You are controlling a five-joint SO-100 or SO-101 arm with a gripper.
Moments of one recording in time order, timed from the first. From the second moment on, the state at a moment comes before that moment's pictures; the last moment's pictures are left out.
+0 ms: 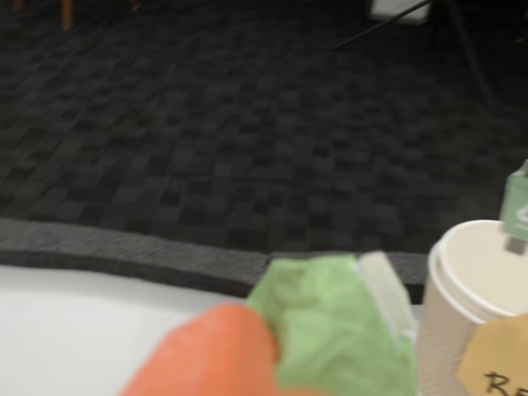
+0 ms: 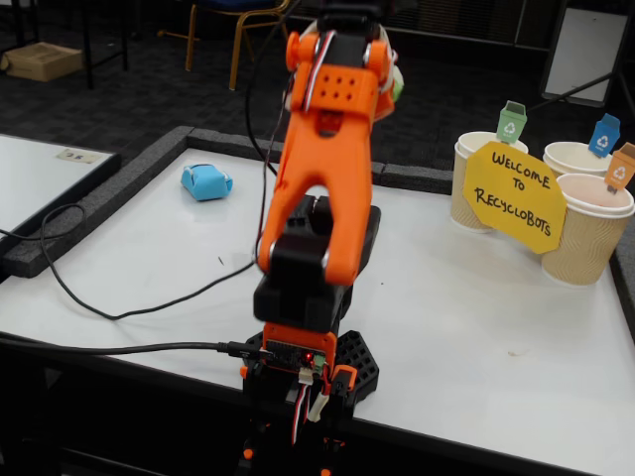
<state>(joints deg) -2.5 182.1 135.5 74.4 -30.9</state>
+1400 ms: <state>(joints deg) 20.1 131.0 121.7 50.4 -12.2</state>
